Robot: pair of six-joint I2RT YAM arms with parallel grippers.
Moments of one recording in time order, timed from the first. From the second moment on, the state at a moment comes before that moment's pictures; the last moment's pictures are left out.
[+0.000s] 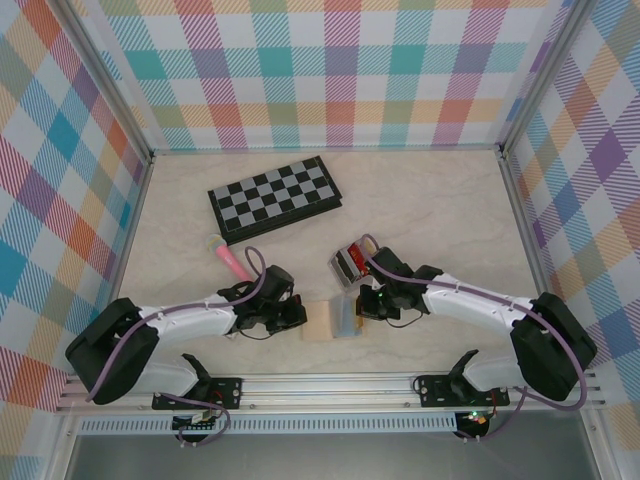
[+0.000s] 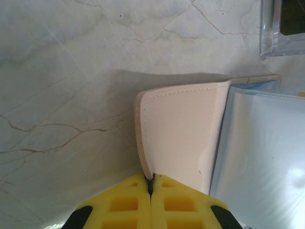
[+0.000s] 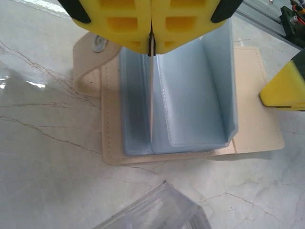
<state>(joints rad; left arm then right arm) -0.80 1.33 0.51 -0.16 0.25 -1.02 0.78 1.33 0.70 -0.50 -0.27 0.86</state>
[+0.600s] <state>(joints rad) -0.82 1.38 0.53 -0.11 0.28 -1.02 0.87 1.40 0.74 -0.41 -0.30 0.90</state>
